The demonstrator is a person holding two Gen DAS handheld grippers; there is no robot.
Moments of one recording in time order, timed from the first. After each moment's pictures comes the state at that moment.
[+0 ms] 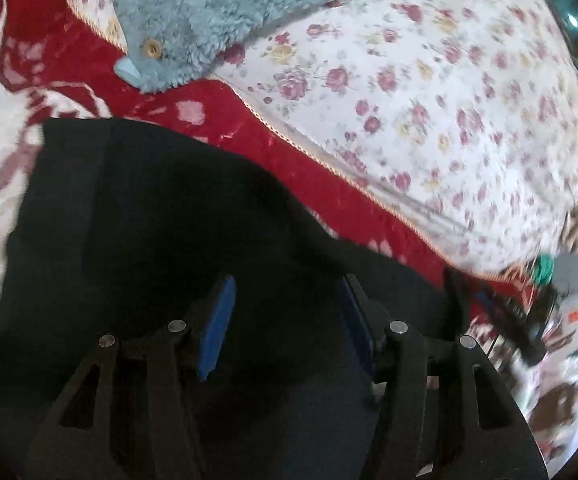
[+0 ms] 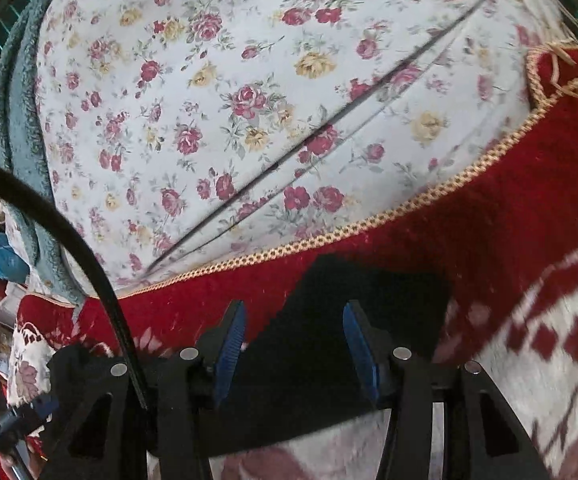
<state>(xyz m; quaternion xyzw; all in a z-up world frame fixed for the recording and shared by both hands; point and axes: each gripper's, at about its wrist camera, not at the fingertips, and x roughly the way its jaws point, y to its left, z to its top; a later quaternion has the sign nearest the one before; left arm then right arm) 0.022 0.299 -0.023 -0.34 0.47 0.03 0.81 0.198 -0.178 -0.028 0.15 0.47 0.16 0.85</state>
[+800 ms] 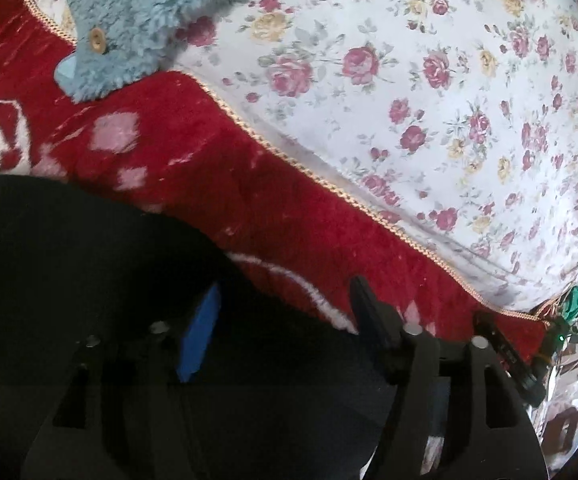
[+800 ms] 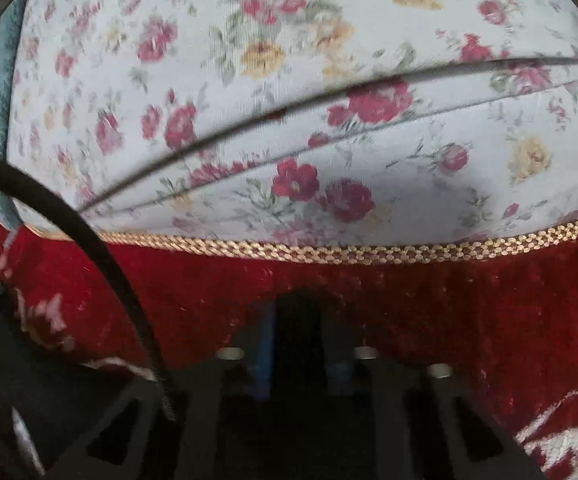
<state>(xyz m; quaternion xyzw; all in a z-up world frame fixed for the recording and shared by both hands) 0.119 0.278 -0.057 -0.32 0.50 0.08 0.80 0.251 -0.148 -0.066 0.01 0.49 0.19 0.85</state>
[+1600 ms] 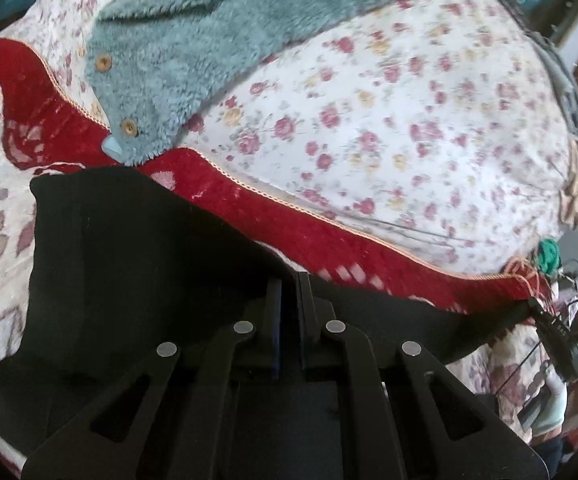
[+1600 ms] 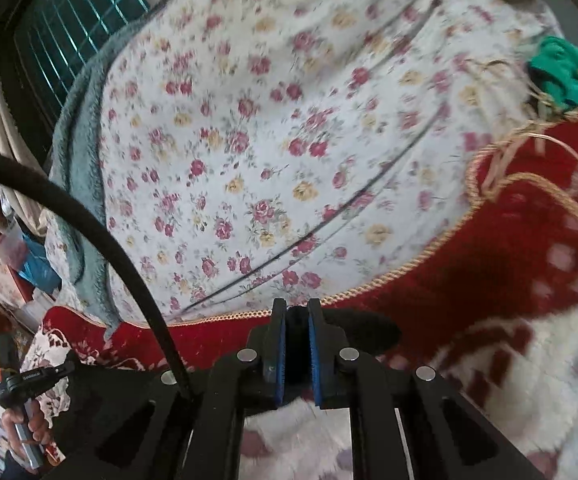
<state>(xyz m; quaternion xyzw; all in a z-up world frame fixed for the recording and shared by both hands) 0.007 0.253 0.044 -0.26 0.41 0.04 0.88 0.138 -0.273 0.045 0.18 0.35 0.20 0.90</state>
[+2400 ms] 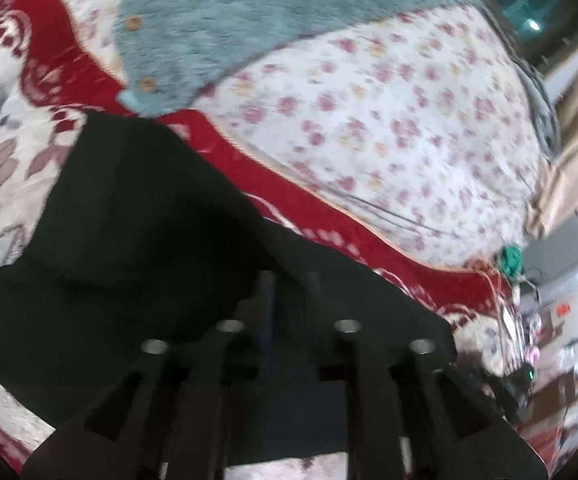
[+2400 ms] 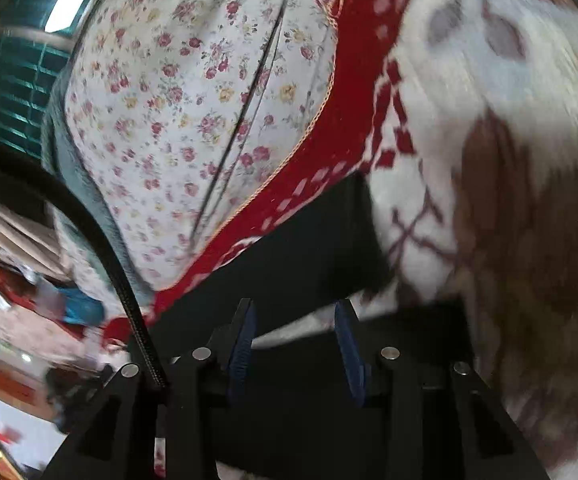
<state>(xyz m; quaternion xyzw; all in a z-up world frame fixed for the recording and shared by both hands) -0.049 0.279 0.026 -0.34 0.40 0.02 0.85 0.028 -0.317 -0.039 0.36 0.45 0.19 0.80</state>
